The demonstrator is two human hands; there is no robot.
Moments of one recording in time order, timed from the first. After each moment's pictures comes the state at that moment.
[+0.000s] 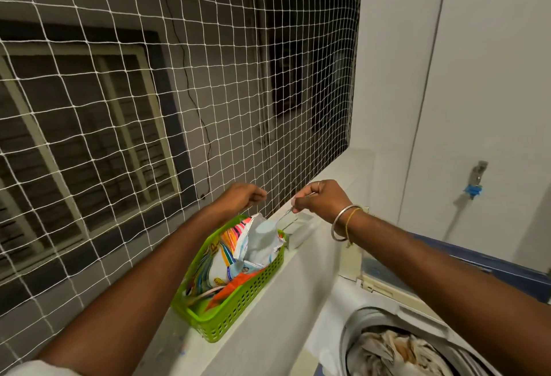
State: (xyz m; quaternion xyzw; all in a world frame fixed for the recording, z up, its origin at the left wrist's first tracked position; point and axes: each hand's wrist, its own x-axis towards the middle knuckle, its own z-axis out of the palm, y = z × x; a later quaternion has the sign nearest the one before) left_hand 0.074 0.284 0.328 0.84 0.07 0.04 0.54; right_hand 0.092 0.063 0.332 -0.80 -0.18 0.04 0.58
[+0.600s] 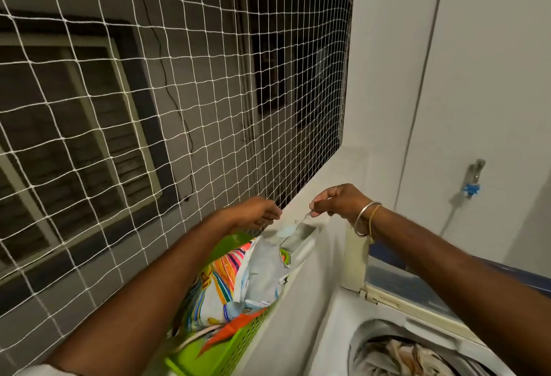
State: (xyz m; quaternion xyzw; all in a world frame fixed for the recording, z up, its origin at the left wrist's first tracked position) left_hand 0.161 0.294 0.297 0.85 0.05 -0.16 0.50; right_hand 0.184 0.052 0.314 -0.81 -0.12 0.09 0.56
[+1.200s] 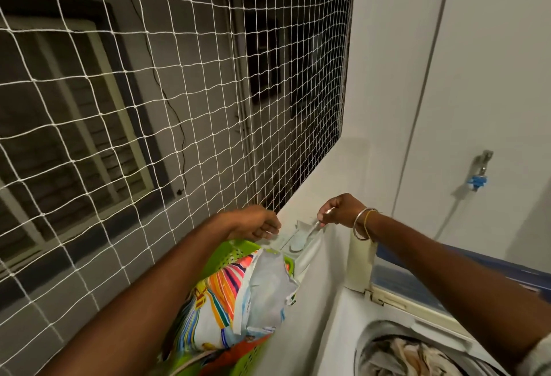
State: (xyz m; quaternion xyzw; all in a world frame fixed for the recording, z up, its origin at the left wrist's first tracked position) left_hand 0.202 0.309 0.262 0.84 0.07 -0.25 0.48; right_hand 0.257 0.057 0.248 -0.88 -0.09 0.11 0.46
